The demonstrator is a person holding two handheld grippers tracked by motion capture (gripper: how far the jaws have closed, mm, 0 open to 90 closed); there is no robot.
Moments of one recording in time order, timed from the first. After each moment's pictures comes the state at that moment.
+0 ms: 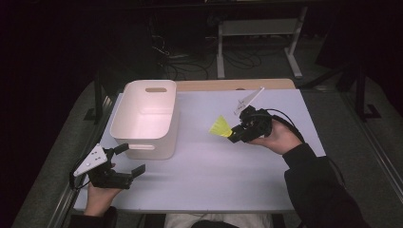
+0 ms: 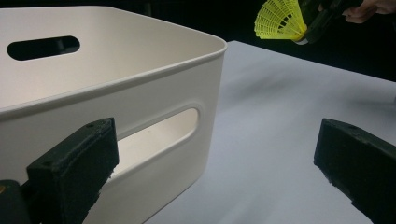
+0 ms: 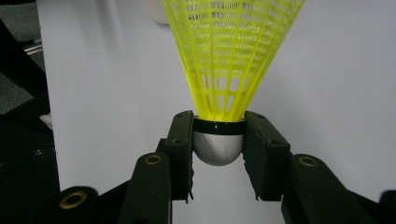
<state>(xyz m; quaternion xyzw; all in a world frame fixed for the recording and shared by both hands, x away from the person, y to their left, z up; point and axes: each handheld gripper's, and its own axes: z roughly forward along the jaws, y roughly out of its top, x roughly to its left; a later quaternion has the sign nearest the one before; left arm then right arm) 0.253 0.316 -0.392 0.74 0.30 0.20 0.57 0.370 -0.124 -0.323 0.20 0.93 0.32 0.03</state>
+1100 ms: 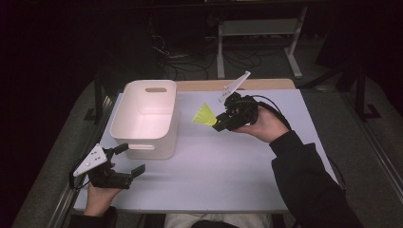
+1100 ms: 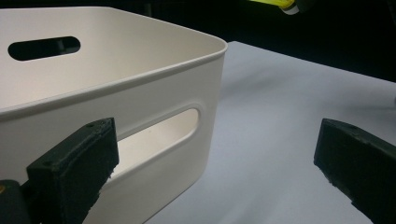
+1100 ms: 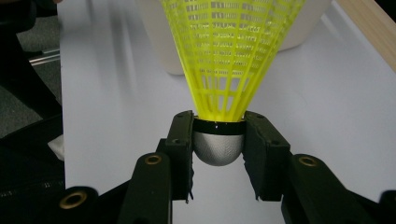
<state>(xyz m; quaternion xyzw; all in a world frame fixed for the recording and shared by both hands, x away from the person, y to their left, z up) 0.253 0.316 -0.392 0.74 0.30 0.20 0.57 0.380 -0.086 -0.284 0.17 0.92 0.35 0.04</state>
